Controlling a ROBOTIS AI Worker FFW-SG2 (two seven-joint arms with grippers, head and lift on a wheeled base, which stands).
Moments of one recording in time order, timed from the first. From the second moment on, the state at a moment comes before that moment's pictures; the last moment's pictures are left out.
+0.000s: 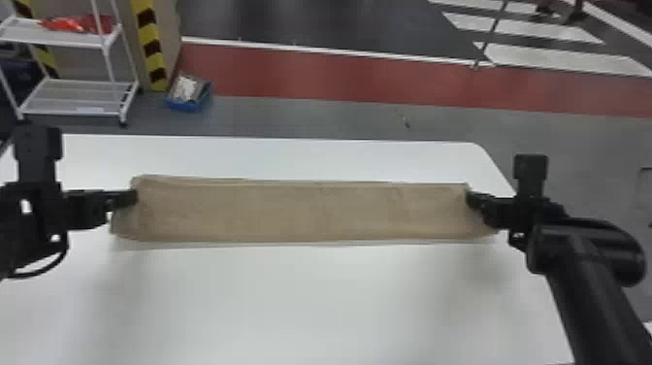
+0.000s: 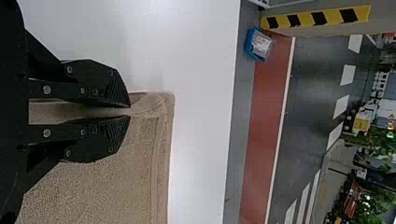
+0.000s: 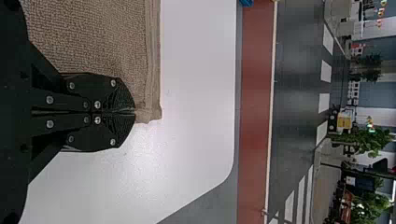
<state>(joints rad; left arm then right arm) -0.26 0.24 0.05 -1.53 0.27 0.90 -0.23 -0.45 -0.32 -0.30 -0.92 0.12 0.40 0.39</state>
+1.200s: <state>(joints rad) -0.19 0.26 0.11 -1.72 0.36 0.90 -0.23 -0.36 -0.29 -0.39 -1.19 0.11 0.52 0.38</state>
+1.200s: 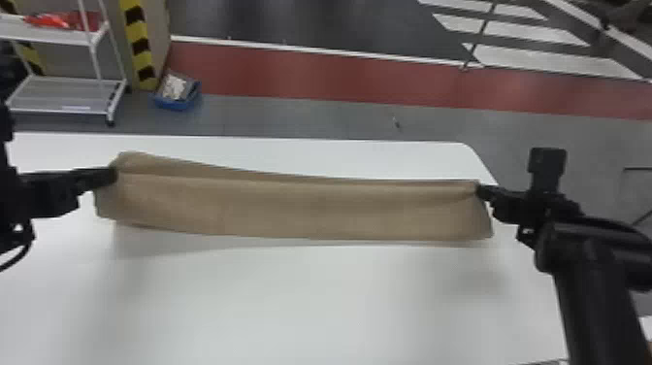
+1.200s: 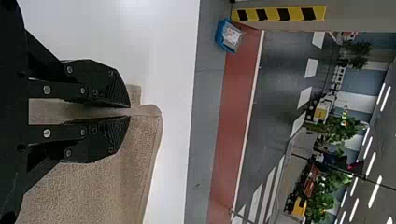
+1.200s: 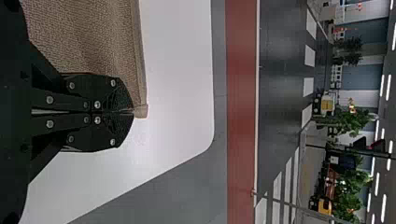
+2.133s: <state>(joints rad) -0.25 0.24 0.01 -1.52 0.19 0.74 -0.22 -0.39 -0.28 -0.35 -1.15 0.13 0.49 0.37</state>
